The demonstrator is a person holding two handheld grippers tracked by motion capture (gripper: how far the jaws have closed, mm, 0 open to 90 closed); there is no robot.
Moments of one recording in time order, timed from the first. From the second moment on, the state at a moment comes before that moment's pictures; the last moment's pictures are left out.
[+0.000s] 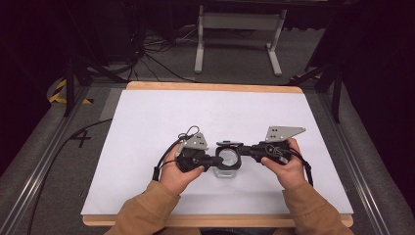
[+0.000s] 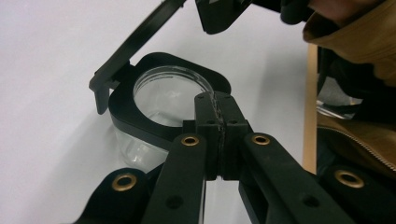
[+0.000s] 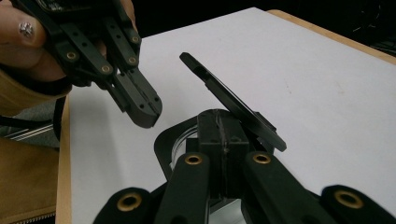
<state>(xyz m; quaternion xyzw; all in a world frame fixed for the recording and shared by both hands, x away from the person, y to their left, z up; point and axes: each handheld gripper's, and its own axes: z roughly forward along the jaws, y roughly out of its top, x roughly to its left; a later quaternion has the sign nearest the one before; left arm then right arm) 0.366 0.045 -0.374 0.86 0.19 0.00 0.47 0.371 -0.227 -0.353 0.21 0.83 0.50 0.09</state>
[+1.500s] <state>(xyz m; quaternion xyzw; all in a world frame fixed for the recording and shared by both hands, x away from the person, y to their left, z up) 0.368 0.047 -0.373 0.86 0.19 -0.01 0.47 0.417 -0.225 -0.344 0.28 0.80 0.52 0.10</state>
